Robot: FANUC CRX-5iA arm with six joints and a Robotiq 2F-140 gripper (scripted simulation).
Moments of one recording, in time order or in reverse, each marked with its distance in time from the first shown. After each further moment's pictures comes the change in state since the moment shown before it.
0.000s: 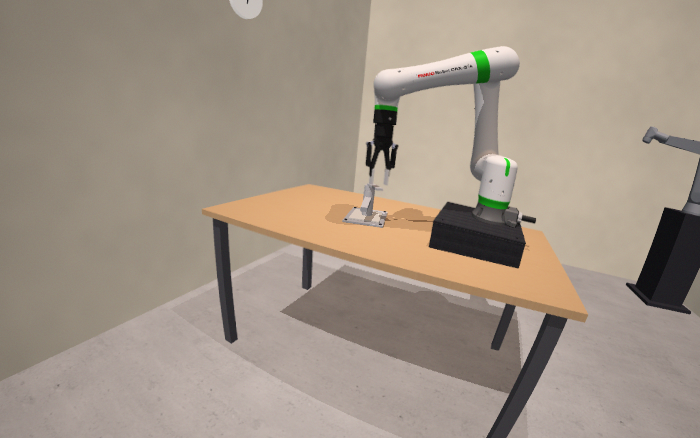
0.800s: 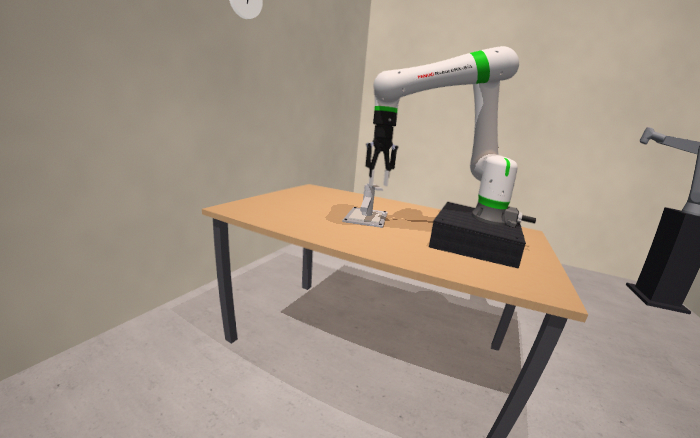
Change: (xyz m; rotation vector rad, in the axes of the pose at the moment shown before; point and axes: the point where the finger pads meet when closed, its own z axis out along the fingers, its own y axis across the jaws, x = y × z) arm 0.000 0.000 0.004 0.000 0.000 0.000
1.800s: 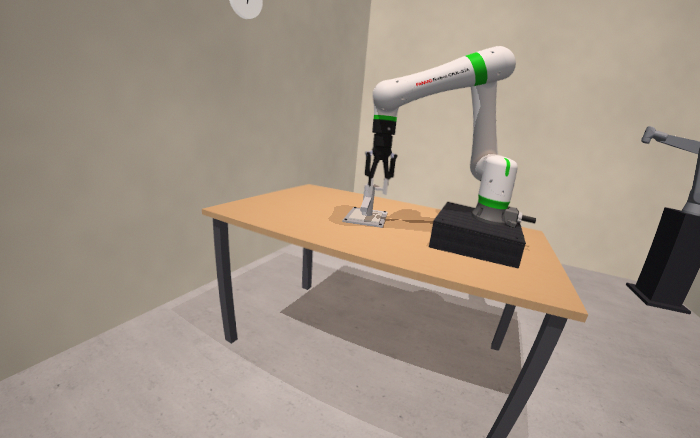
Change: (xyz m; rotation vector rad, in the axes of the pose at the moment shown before) arm 0.000 0.000 0.035 0.000 0.000 0.000
